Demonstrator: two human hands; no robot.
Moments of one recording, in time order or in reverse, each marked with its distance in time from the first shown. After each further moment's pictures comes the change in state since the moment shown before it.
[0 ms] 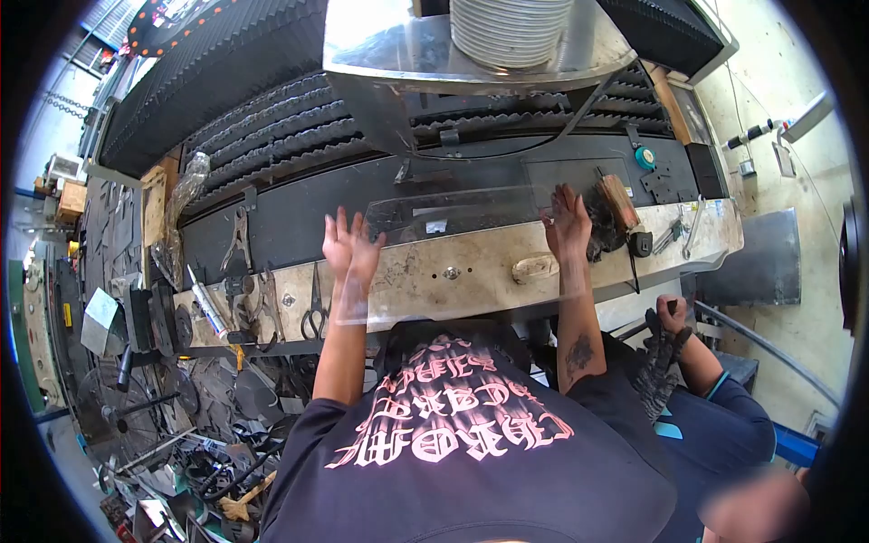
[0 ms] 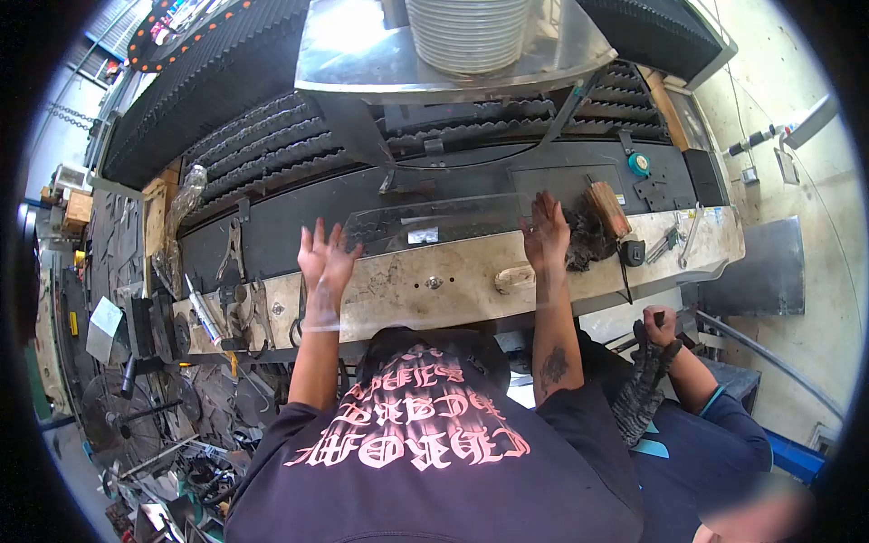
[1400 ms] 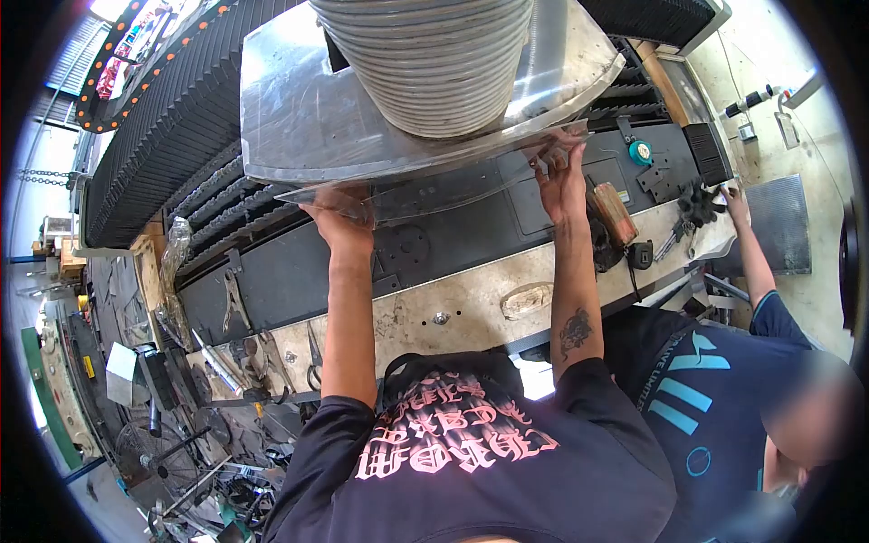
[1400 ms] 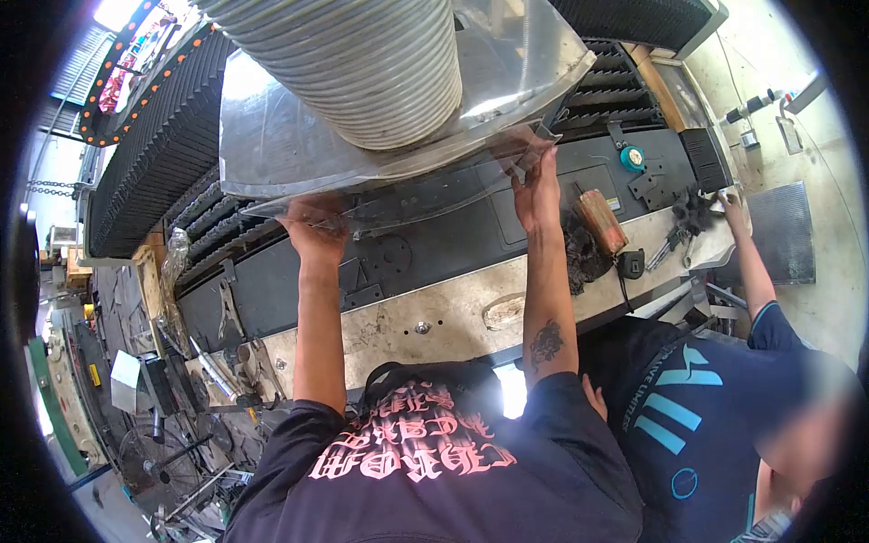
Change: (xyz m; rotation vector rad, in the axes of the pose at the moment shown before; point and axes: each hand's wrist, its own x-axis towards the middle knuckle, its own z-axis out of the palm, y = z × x) left_hand 0.135 -0.015 0.183 0.111 0.188 0.103; right_hand 0.151 -0.071 0.055 -0.024 0.071 -0.125
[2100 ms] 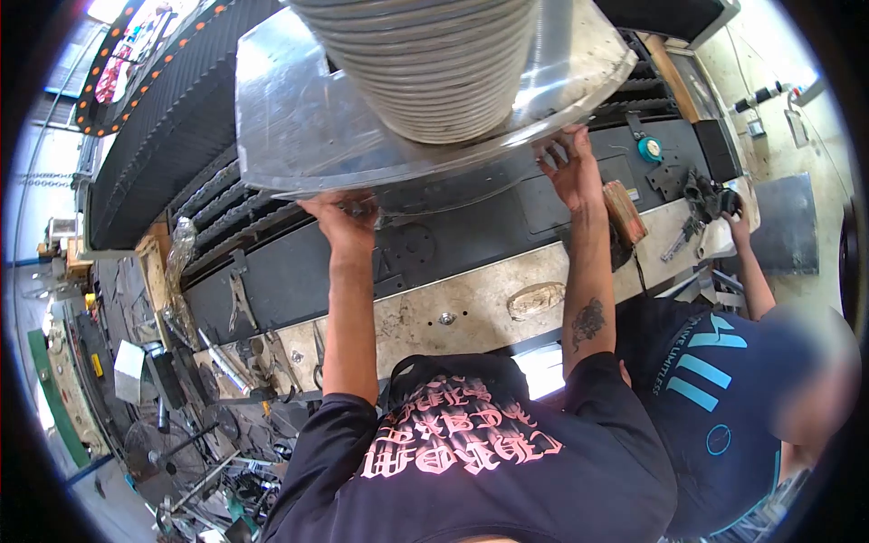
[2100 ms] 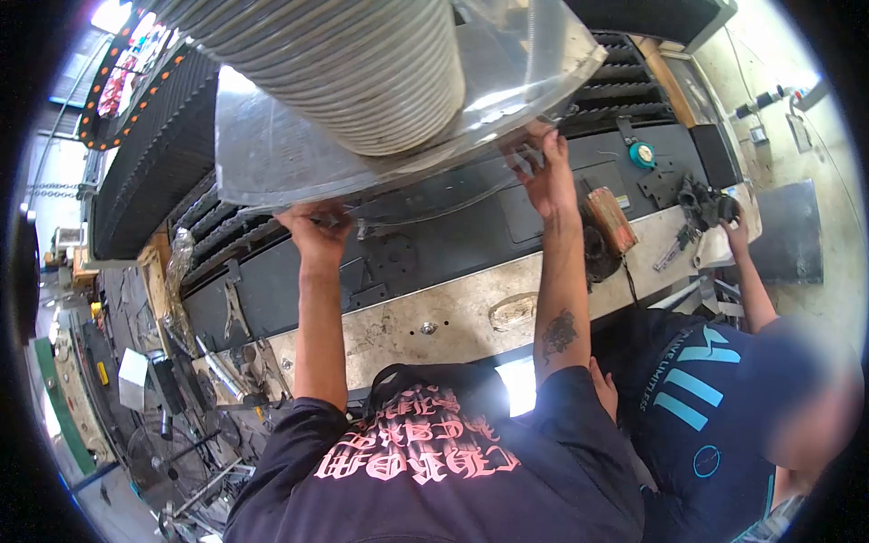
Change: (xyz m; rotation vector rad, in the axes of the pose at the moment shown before) left_hand 0.021 -0.005 -0.002 0.154 0.058 0.036; right_hand 0.021 -0.018 0.005 -0.038 -0.006 0.111
